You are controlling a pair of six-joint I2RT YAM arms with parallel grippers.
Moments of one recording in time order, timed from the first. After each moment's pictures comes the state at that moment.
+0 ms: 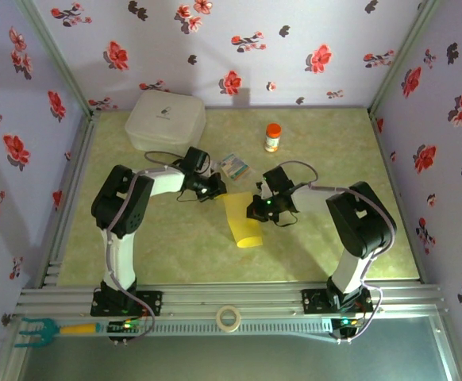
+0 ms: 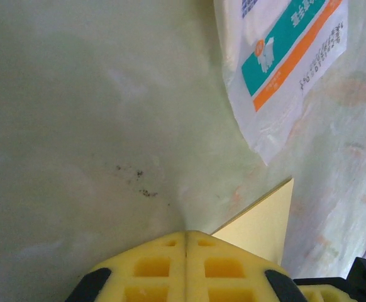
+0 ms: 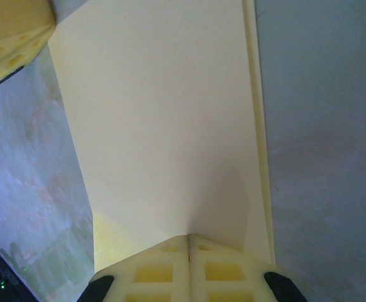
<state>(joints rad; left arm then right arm) -0.51 2.02 1.18 -0.18 0.52 -0.75 0.53 1.76 0.84 -0.20 -0.52 0.67</state>
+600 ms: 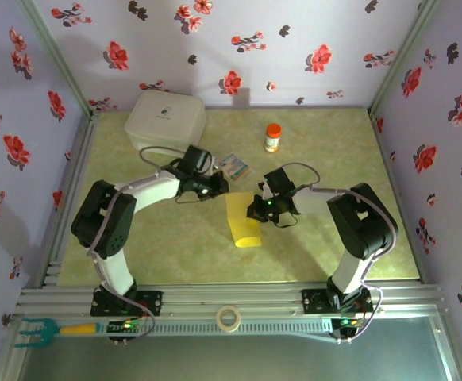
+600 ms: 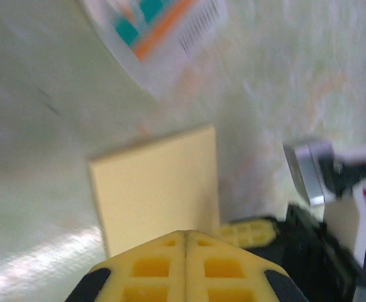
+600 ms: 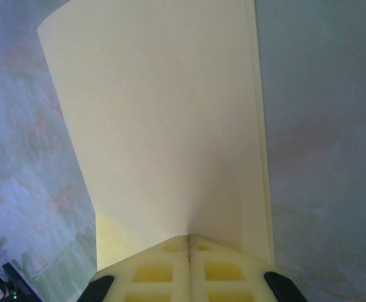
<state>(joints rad) -0.61 1.80 1.10 -0.23 0.48 -0.76 0.53 1.74 0.81 -0.16 -0.51 0.74</state>
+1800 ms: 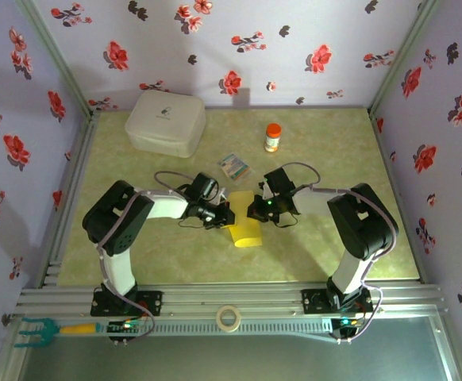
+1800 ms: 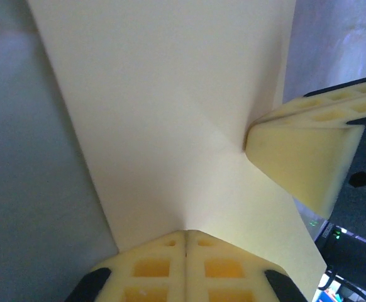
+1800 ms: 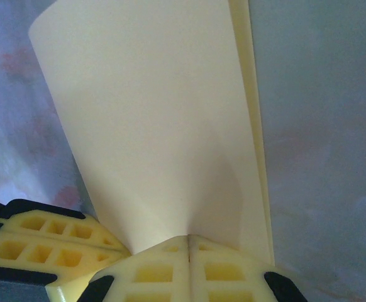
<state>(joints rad) -0.69 1.85 0.89 -0.06 0.61 -0.75 0.53 1.74 0.81 -0.16 -0.50 0.74</state>
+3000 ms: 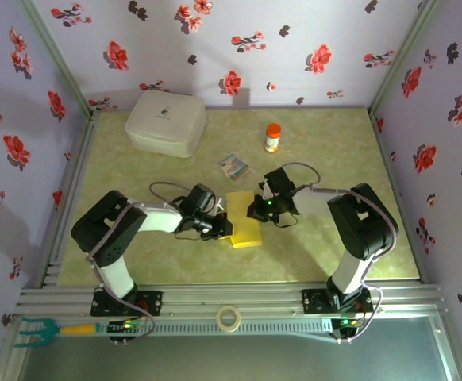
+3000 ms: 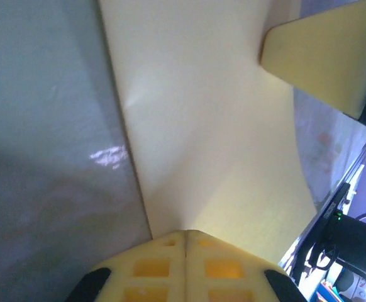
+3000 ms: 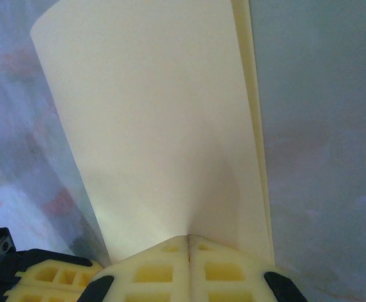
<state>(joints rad) -0.75 1.74 0.72 0.06 0.59 -0.85 0.53 1.74 0.81 -0.16 -0.50 0.74</state>
